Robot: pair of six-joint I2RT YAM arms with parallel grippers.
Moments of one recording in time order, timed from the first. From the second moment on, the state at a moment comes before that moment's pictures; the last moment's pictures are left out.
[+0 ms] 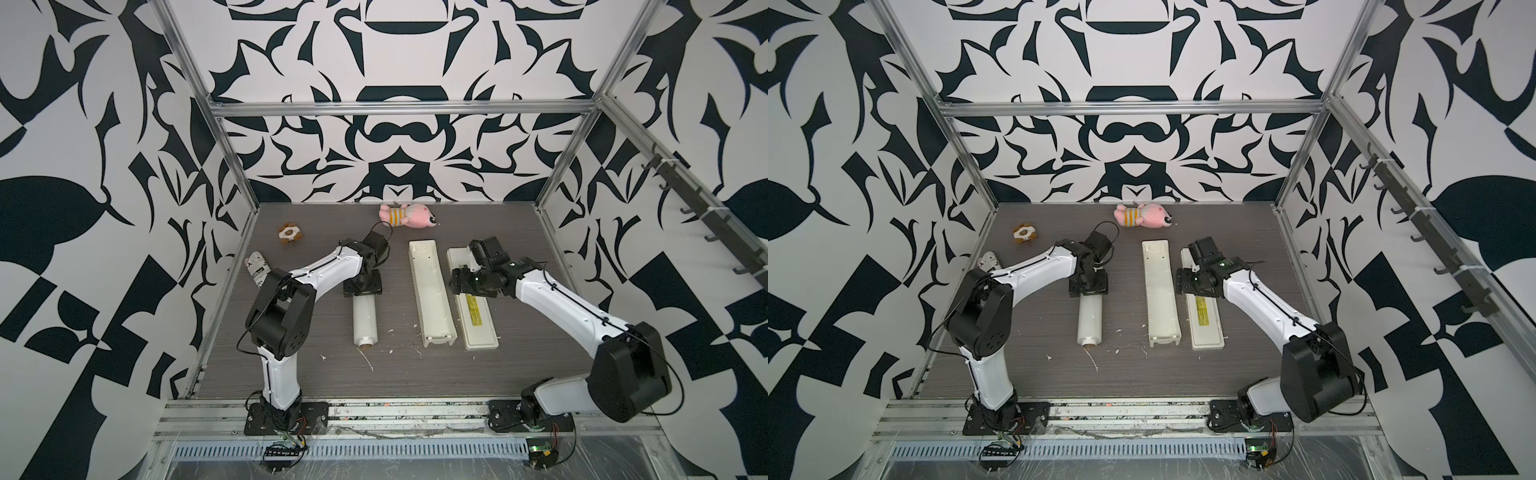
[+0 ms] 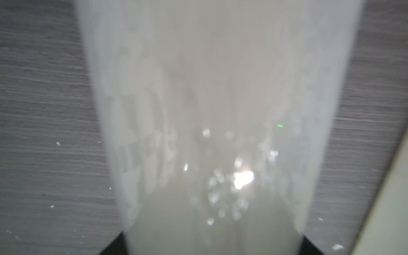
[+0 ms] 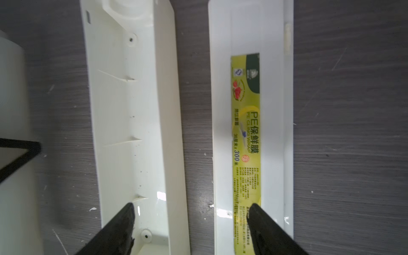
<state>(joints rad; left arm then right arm) -0.60 1.85 1.42 -0.93 -0.07 -0.64 0.39 1.42 1.00 -0.68 -0.08 0.46</state>
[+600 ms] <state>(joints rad) -0.68 1.83 1.70 -0.91 -0.08 -0.71 0.45 1.48 0.86 -0.41 -0.37 0.63</state>
